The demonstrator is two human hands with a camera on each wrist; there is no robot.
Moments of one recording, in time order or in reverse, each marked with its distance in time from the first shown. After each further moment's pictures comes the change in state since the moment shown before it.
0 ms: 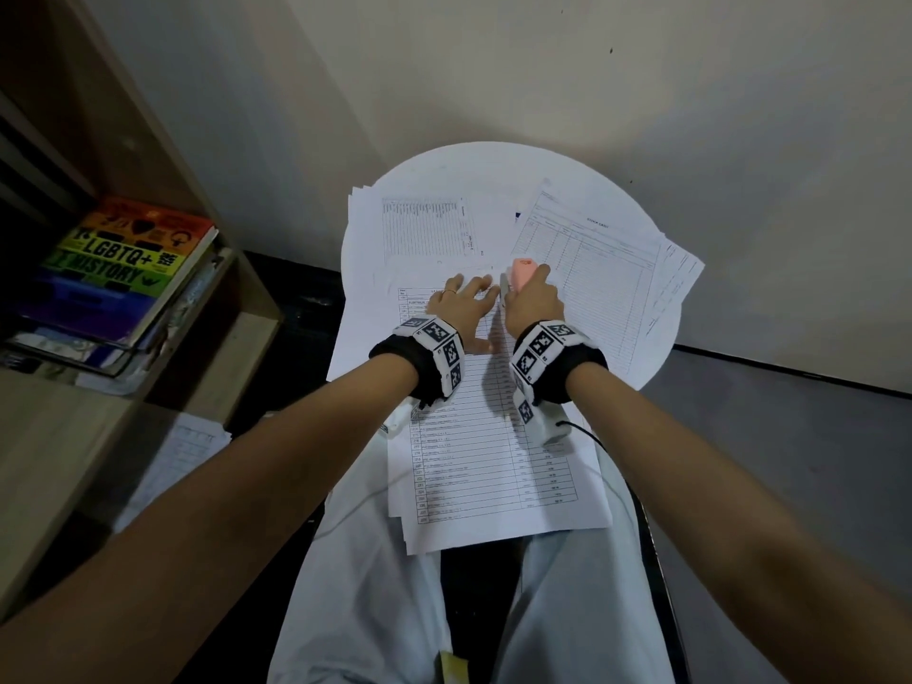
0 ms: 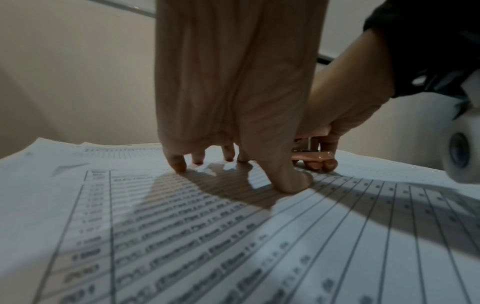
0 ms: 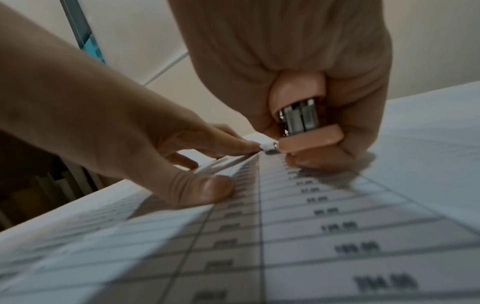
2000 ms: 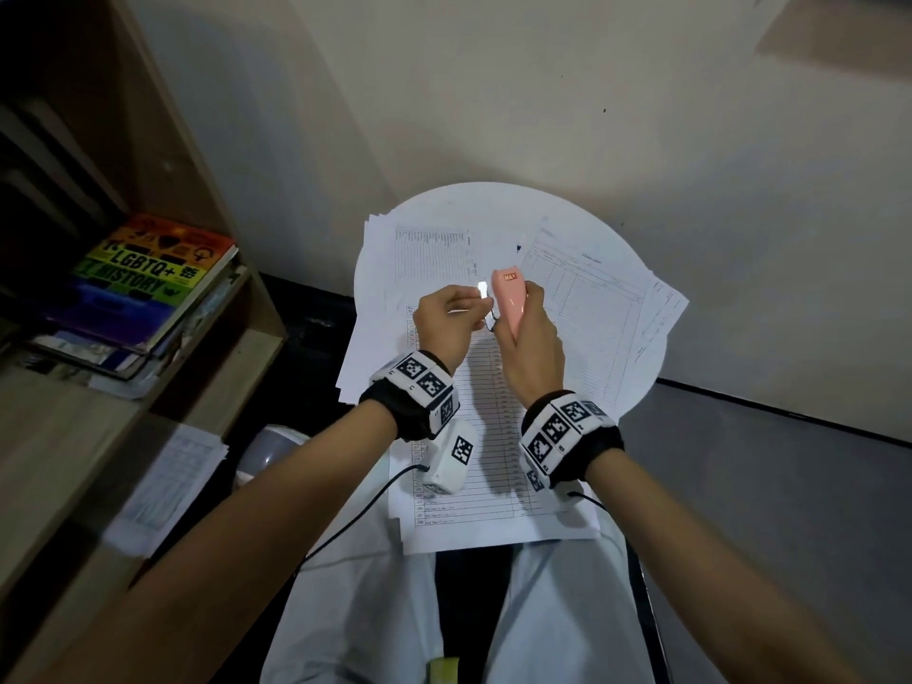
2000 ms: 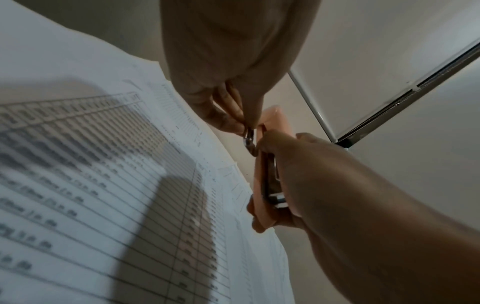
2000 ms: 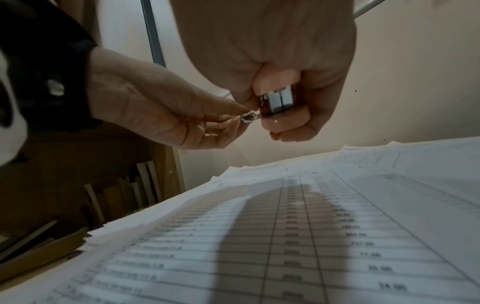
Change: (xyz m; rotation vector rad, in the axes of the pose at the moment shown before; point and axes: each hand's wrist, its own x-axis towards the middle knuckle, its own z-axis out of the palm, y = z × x) left_hand -0.049 0.023 -0.016 -1.519 0.783 -0.216; right_hand -0.072 0.009 -0.021 0.178 0.149 -0.442
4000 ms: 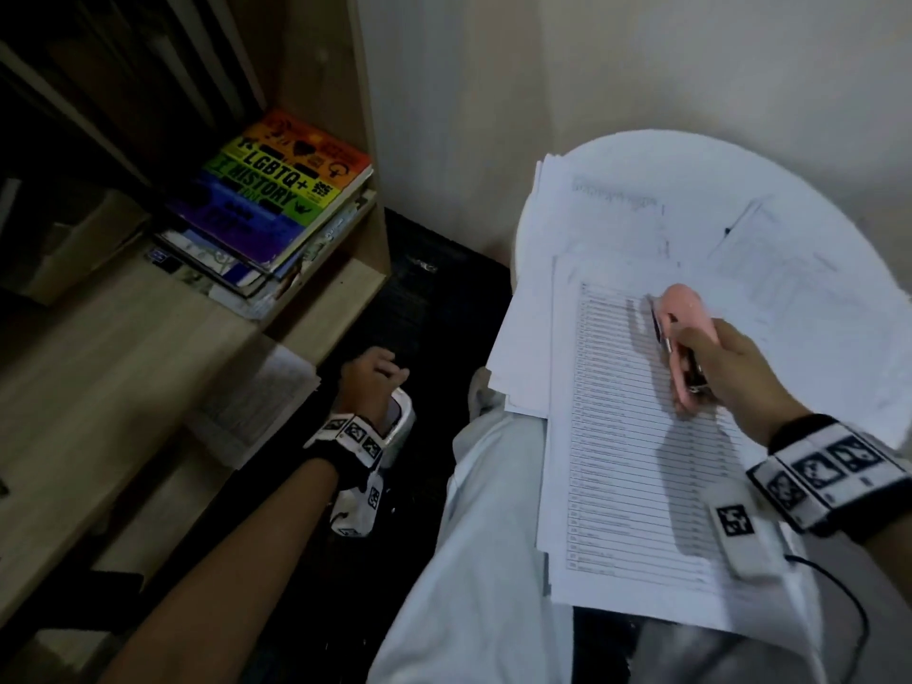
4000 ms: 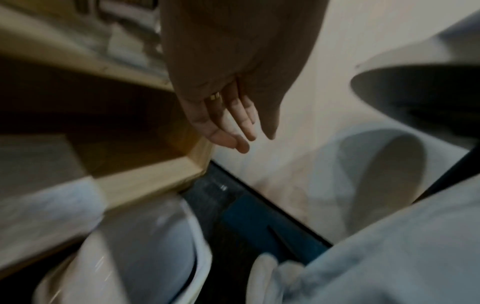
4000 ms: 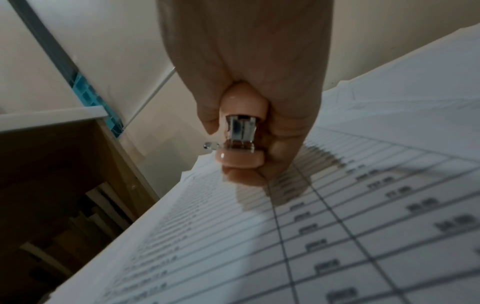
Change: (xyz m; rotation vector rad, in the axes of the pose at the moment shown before) left_hand 0.014 -0.176 -0.271 0.596 0.198 -0.300; right_hand 0.030 0.006 0.024 0.324 -0.376 0.386
